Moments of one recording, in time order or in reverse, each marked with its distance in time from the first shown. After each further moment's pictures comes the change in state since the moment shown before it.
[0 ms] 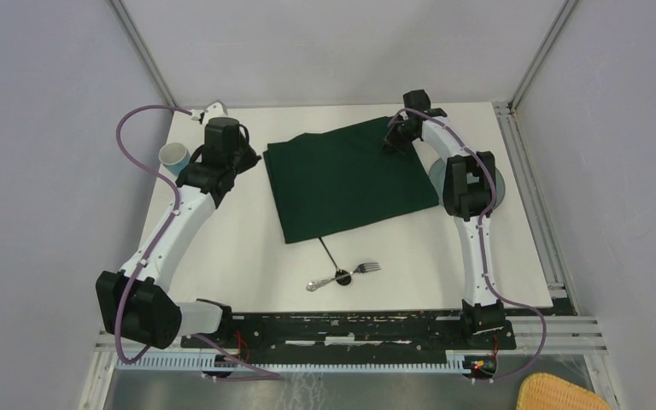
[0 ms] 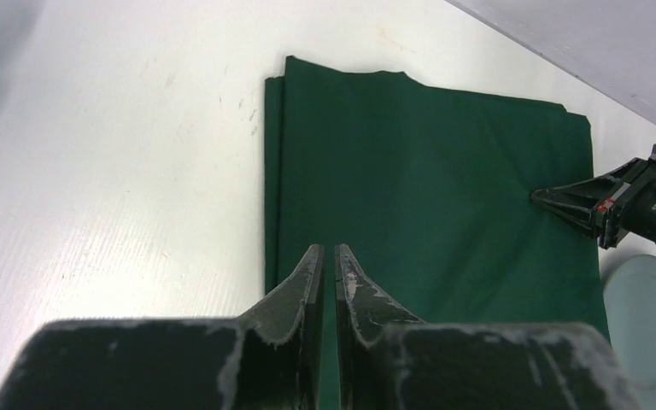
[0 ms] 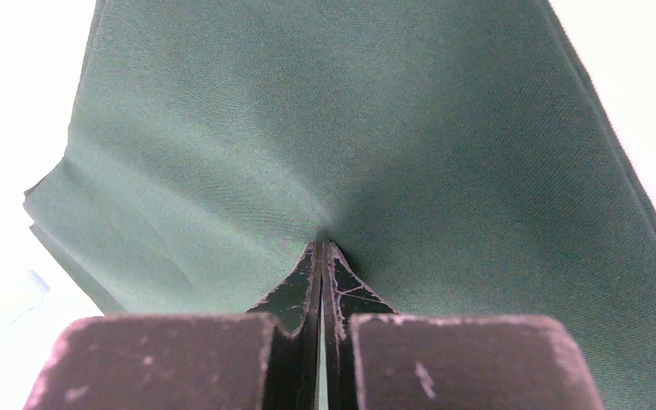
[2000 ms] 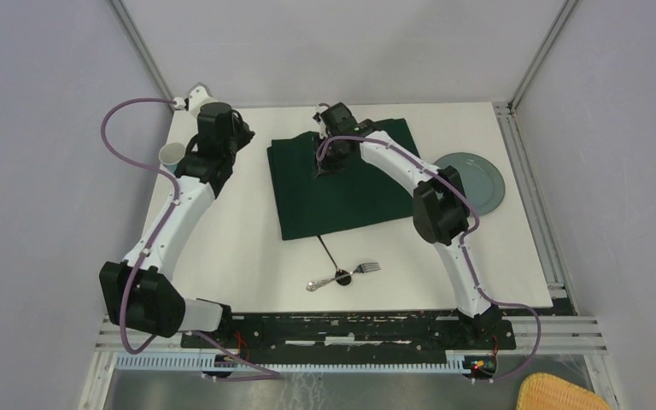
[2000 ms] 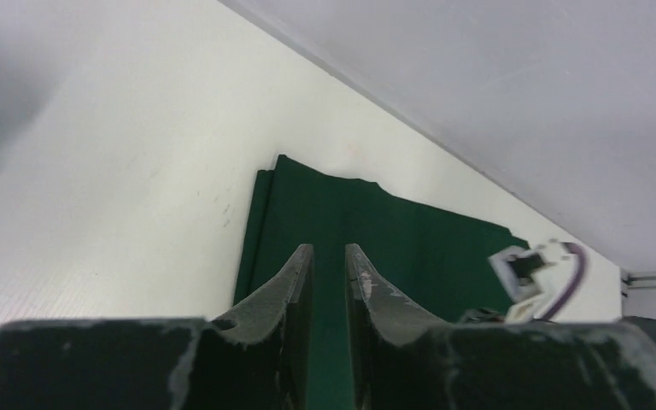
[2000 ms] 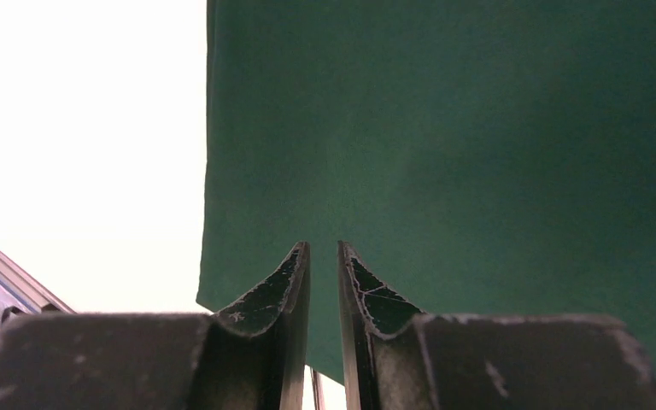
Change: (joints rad) left arm 0.030 0.078 0.061 0.165 -0.084 -0.079; right arm 0.417 -0.220 -0.077 -0.044 -0.019 -0.335
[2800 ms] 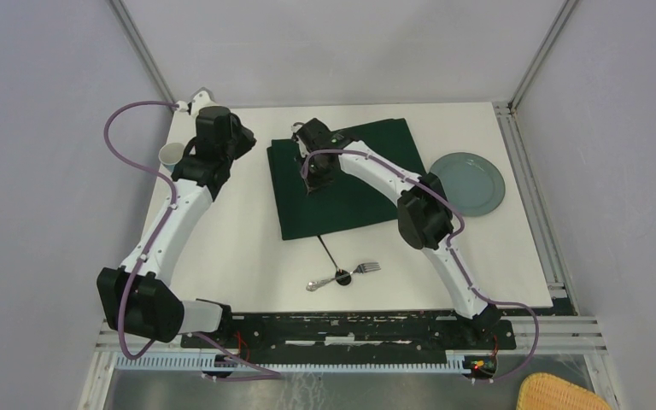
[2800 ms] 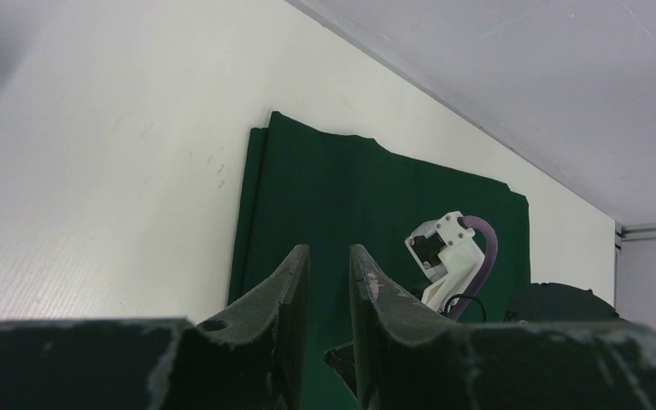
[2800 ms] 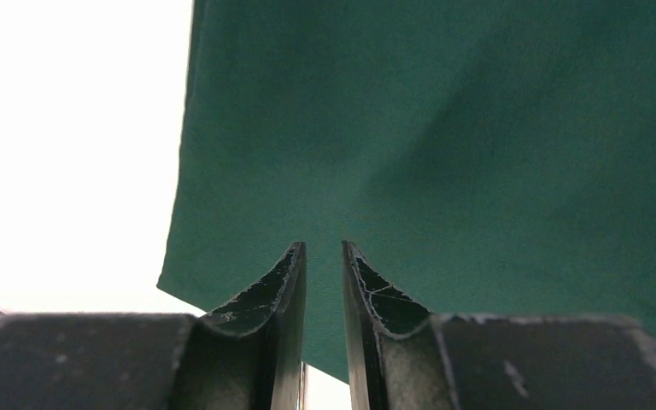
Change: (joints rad) left arm 0.012 -0.046 -0.002 -0.076 0.089 0.000; right arm 0.127 0.104 0.102 -0.149 0.104 -0.104
